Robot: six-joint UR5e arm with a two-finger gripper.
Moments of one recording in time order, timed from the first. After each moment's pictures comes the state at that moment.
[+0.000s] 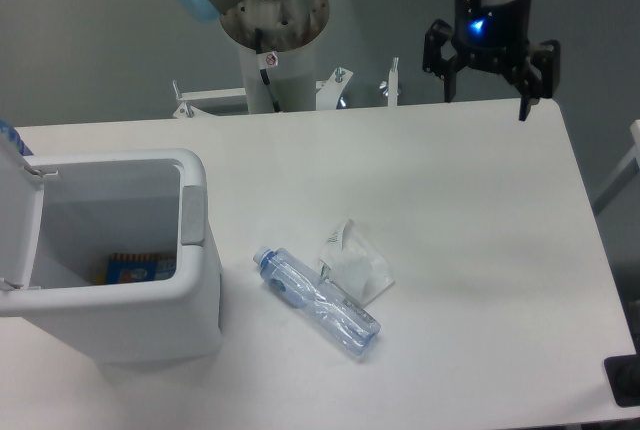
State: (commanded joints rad) arm 2.71 -1.64 -1.48 -1.32 1.57 1.26
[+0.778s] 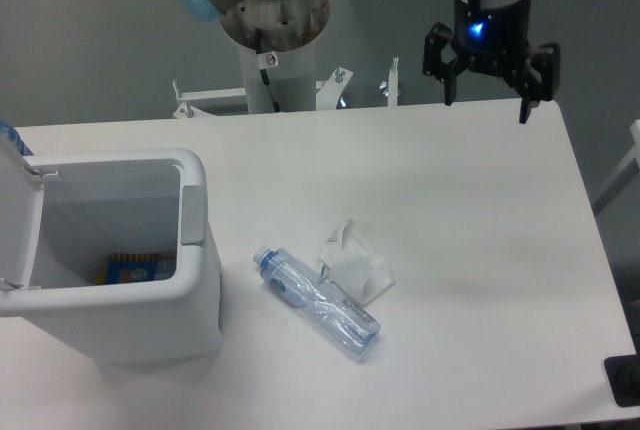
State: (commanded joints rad) arm 2.71 -1.65 -1.50 -1.30 1.57 1.21
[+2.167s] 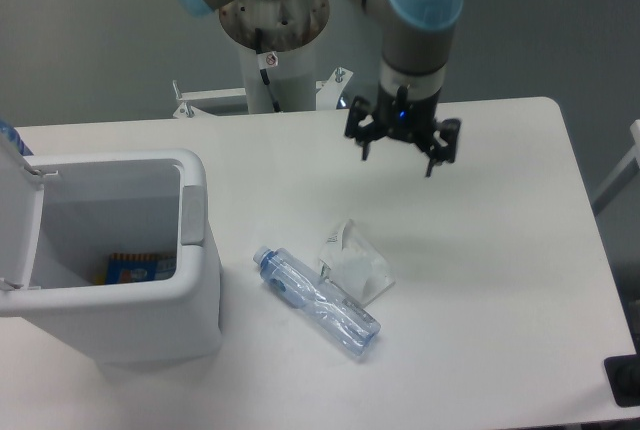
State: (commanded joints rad) arm 2.57 -1.73 -1.77 -1.20 1.44 0.86
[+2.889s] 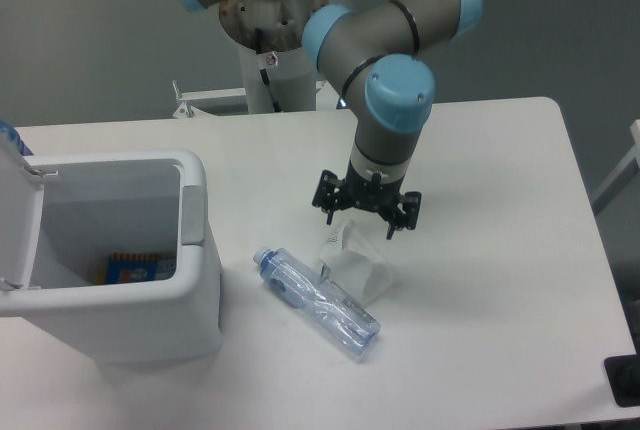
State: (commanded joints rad) arm 2.51 -1.89 -1.76 -1.02 1.44 0.76
